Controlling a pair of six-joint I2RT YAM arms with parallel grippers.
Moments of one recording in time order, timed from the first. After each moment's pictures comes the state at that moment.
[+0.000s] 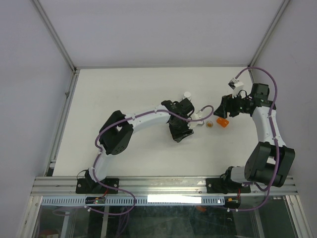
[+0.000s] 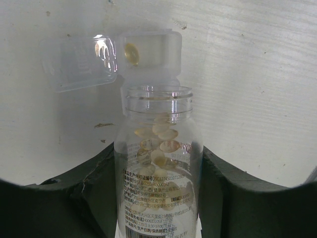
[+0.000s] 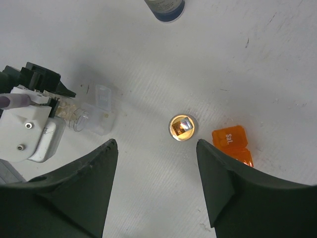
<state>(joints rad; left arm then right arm) -0.97 2.14 1.73 -0.82 0.24 0.34 -0.24 1.35 1.06 -0.71 -0.79 -0.45</state>
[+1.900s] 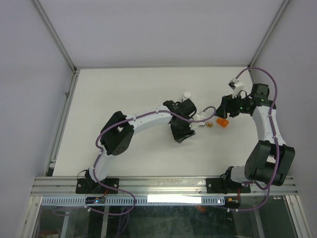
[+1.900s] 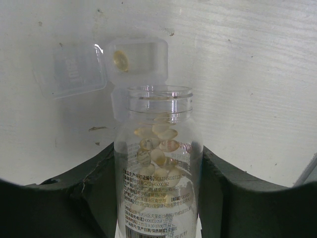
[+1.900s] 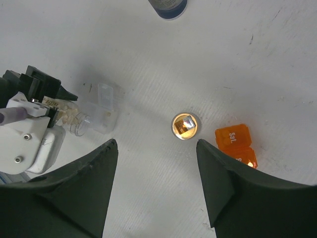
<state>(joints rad) -0.99 2.15 1.77 -0.85 0.23 0.34 -0.25 1.37 1.06 -0.73 -0.80 -0.46</state>
